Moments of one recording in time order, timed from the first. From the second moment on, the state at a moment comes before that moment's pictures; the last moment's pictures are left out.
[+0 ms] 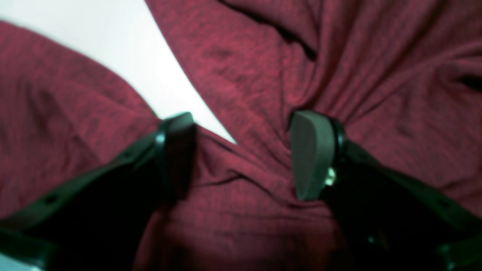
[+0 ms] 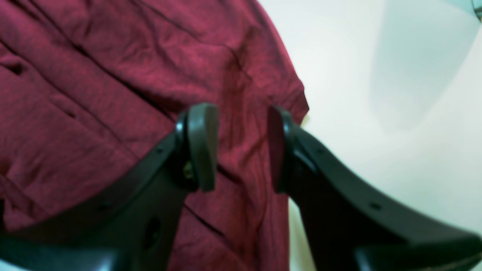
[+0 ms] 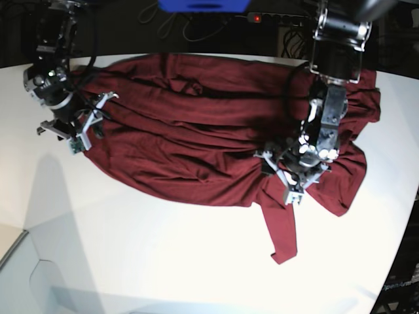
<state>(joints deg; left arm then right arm) -10.7 -11.3 9.6 73.4 -11.0 -6.5 41.5 -14.0 7.0 19.4 105.5 -0.9 36.0 -39.8</state>
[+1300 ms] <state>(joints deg) -8.0 -14.1 6.4 83.0 -11.0 -6.5 32.3 -1.6 7.0 9.4 100.8 -0.9 36.1 -40.0</state>
